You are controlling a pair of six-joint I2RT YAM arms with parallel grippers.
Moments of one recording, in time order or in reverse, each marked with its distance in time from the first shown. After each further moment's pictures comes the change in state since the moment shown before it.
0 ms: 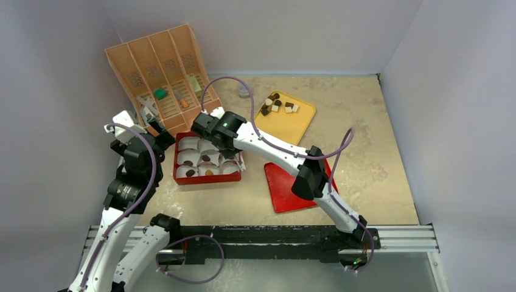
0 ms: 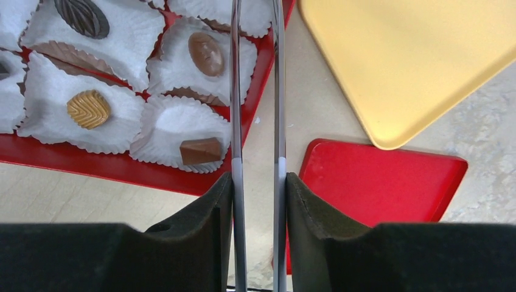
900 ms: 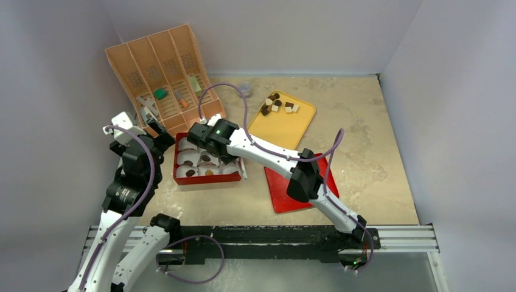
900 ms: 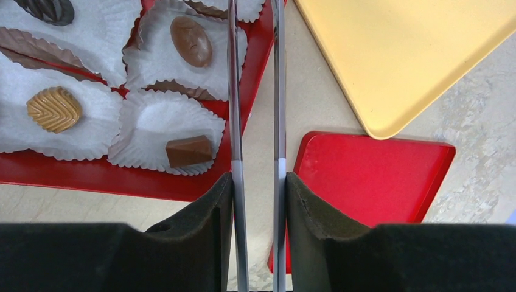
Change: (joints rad) left arm -0.012 -0.021 -0.001 0.000 0.000 0.000; right arm 0.029 0.050 0.029 -0.064 0.091 0.050
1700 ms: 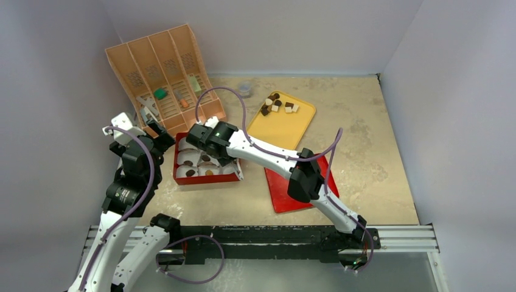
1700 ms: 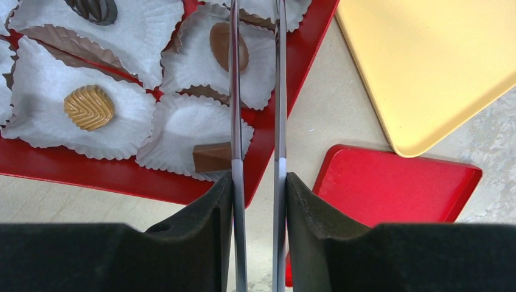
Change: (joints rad) left arm 0.000 -0.007 -0.005 0.000 0.000 0.000; right arm 0.008 -0.010 -0.070 0.112 -0.066 -0.047
